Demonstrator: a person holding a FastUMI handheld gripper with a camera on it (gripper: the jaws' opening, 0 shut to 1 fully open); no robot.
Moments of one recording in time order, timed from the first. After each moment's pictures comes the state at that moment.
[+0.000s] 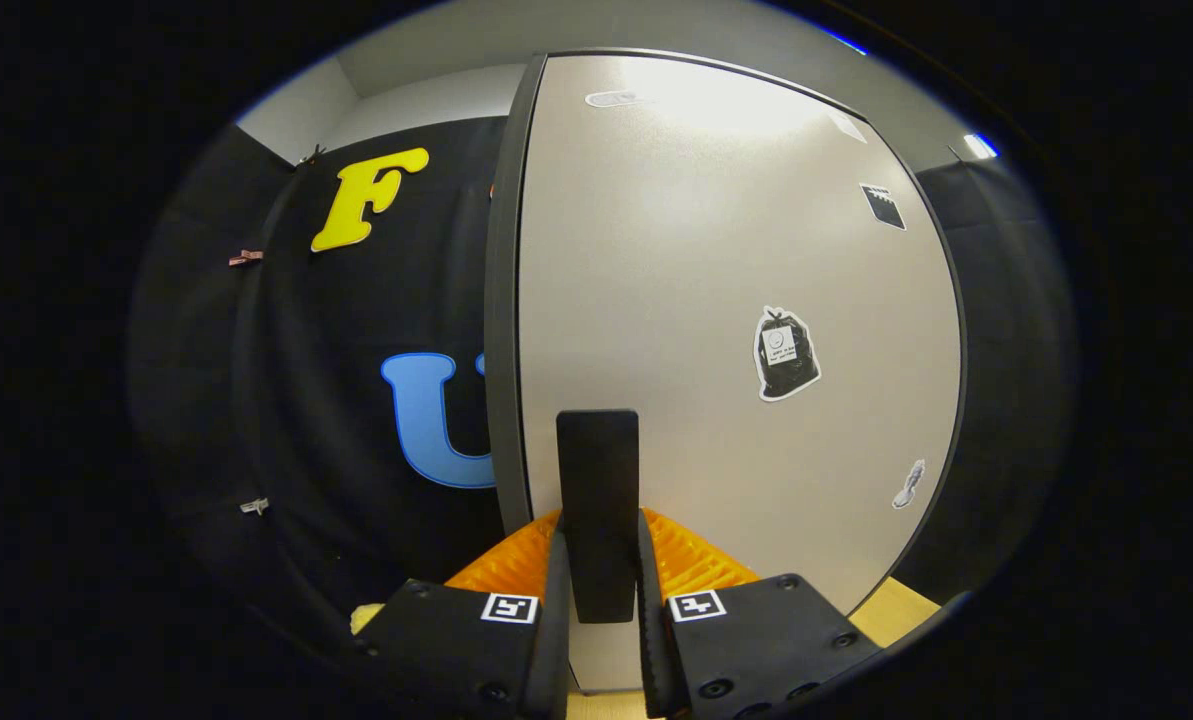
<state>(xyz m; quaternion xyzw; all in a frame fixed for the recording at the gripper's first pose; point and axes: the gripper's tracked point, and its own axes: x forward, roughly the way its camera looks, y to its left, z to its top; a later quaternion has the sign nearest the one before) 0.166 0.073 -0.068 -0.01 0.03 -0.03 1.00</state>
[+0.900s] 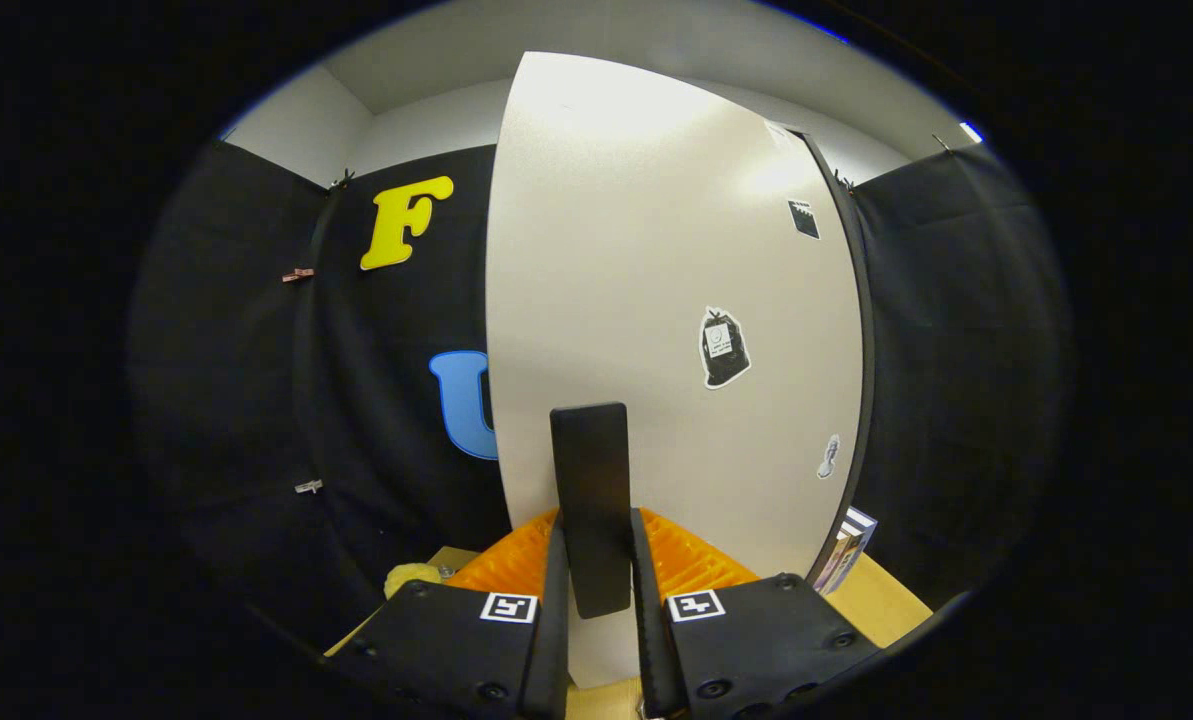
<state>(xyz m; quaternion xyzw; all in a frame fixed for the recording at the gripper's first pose) 0.044 0.043 -0.042 0.00 0.05 0.04 1.00</state>
